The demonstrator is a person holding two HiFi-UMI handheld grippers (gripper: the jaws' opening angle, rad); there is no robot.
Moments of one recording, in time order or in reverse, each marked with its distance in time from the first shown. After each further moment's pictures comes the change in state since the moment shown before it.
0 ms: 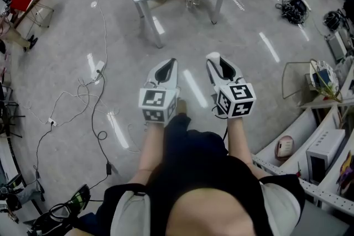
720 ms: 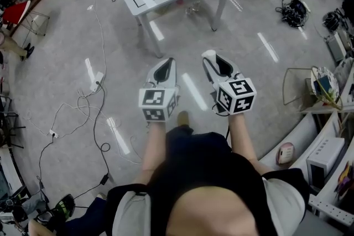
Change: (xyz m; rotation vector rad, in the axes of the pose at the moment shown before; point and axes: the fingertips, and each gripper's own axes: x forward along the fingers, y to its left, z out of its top) left arm 0.083 0.076 0.028 -0.044 -0.010 0.016; right arm 0.105 -0.019 0.047 0.017 0.012 0.059
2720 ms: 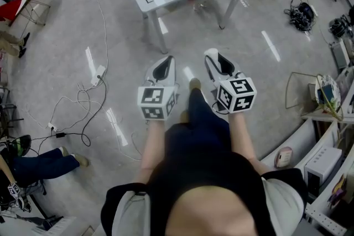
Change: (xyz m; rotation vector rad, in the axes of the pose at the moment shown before) left arm 0.026 0.079 -0.010 -0.040 0.029 0.041; right arm 0.083 0.004 -0.006 0.002 0.051 -0.001
